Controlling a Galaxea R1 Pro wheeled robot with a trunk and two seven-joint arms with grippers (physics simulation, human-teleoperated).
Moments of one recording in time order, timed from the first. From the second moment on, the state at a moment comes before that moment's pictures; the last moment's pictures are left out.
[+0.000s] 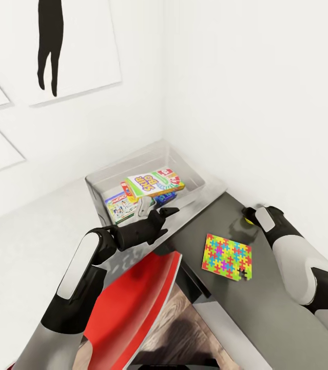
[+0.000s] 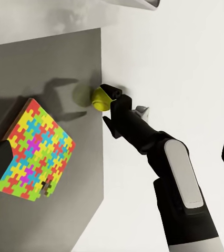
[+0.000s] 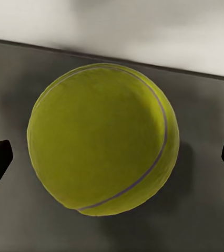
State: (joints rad) left arm -0.63 -0.10 -0.28 -1.61 1.66 0.68 0.65; right arm -1.18 -0.14 -0.33 -0.39 -0.30 0.41 -0.34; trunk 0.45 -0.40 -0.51
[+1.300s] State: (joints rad) left arm -0.63 -0.10 -0.29 -1.61 1.66 0.68 0.65; right arm -1.18 -0.14 -0.33 -0.39 -0.30 0.41 -0.29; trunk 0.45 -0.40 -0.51
